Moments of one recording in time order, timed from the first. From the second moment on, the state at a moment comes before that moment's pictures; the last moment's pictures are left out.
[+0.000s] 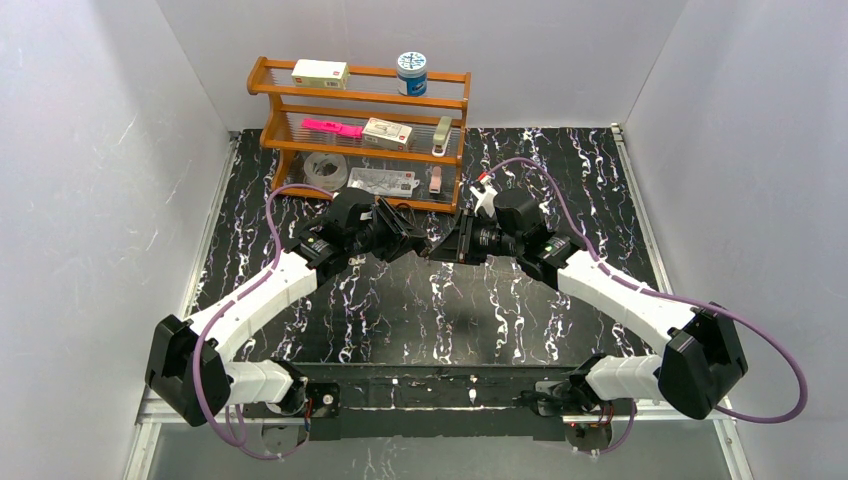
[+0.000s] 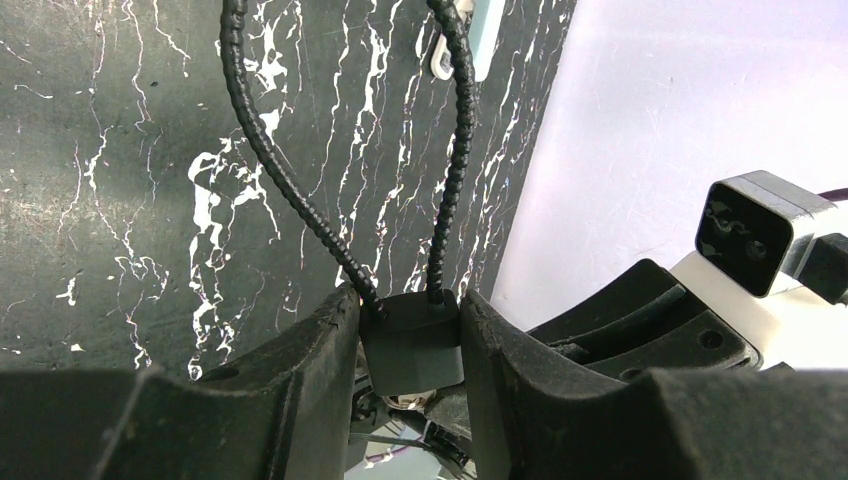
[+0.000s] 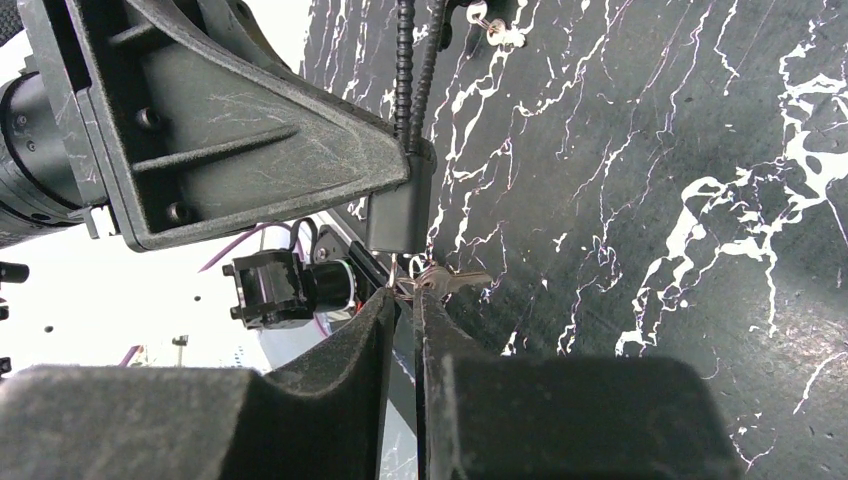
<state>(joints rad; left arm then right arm) -0.62 1.25 0.96 -0.32 0.13 -1.22 0.71 1.27 0.92 -0.14 -0.42 0.83</state>
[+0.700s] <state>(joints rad) -0.62 1.25 0.96 -0.31 0.13 -1.23 0.71 1.28 0.92 -0.07 -0.44 0.86</state>
